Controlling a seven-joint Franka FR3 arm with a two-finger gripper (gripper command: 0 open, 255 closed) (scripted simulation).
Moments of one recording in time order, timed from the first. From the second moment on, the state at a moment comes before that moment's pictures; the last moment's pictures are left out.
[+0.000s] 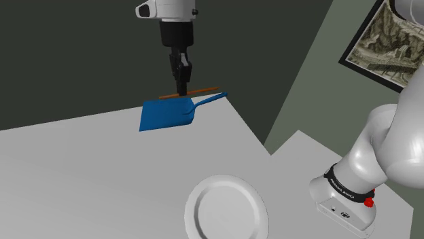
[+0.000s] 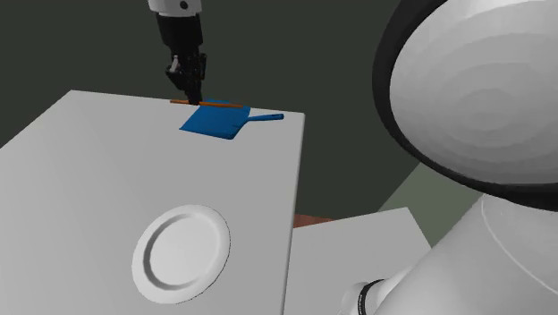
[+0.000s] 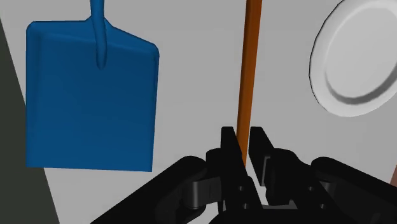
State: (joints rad) arm 0.38 0.18 0.19 -1.60 0.16 1.65 -0.69
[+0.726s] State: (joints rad) arm 0.31 0.46 0.13 -1.18 0.12 1.49 -0.79
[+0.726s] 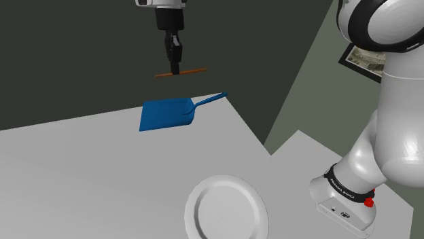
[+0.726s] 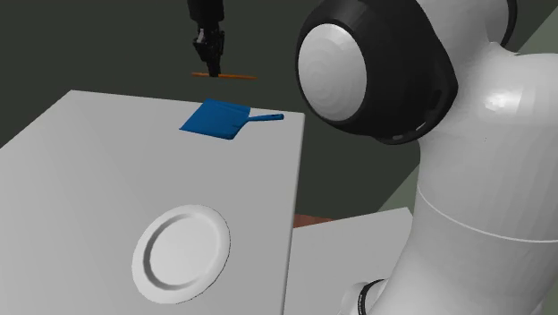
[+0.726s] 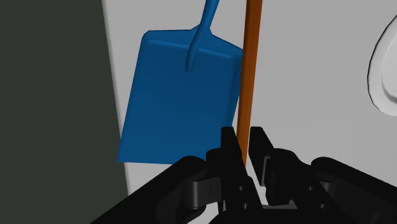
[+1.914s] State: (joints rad) arm 0.31 0.45 0.13 -1.39 0.12 1.69 -0.82
